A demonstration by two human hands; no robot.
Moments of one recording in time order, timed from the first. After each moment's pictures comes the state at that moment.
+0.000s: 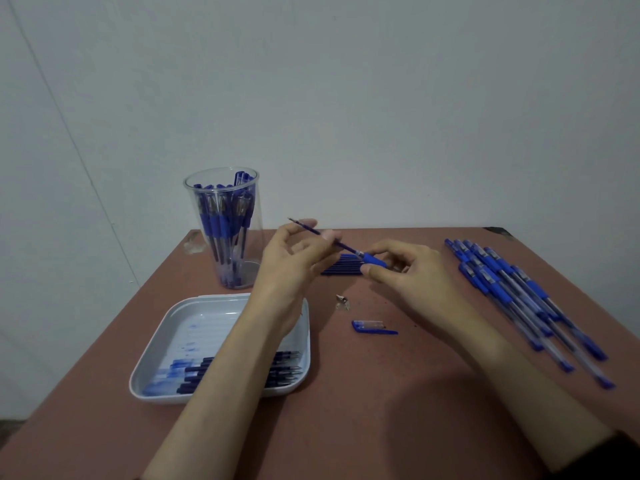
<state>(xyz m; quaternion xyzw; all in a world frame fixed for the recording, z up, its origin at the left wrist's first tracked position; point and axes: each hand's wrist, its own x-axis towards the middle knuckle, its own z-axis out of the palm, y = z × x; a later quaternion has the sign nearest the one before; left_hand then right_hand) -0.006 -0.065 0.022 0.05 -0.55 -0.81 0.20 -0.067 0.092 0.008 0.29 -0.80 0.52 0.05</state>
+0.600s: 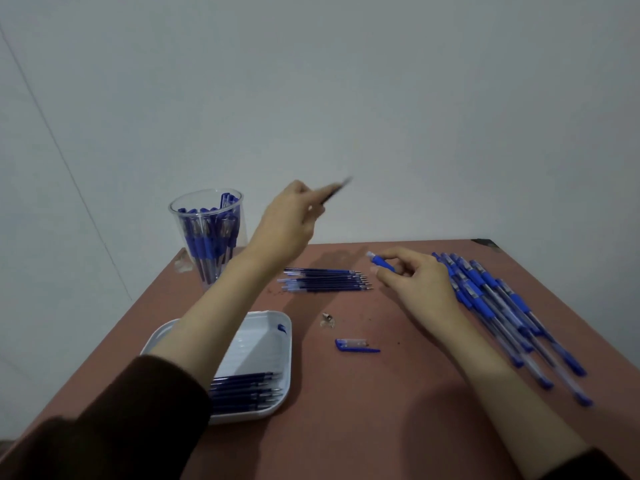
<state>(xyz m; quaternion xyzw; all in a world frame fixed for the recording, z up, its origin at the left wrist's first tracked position) -0.071 -0.089 0.070 -0.06 -0.93 -0.21 0.31 -0.093 0.105 0.002 0.21 -0.81 0.54 0.11</state>
